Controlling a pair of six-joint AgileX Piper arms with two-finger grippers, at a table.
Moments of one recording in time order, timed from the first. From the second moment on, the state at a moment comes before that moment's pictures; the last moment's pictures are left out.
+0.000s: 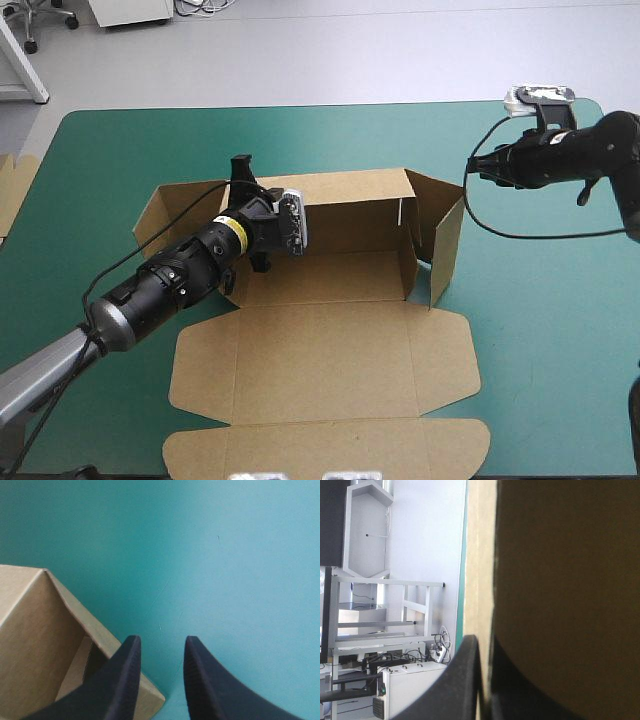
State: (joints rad) left arm -0.64 1.39 -1.03 0.76 0.25 0.42; right arm -0.01 1.53 -1.56 0.39 1.02 -0.27
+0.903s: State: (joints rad) left arm -0.63 1.44 -1.03 0.95 0.24 0.39; right arm 0.04 1.62 -1.45 0.48 1.04 -0.38
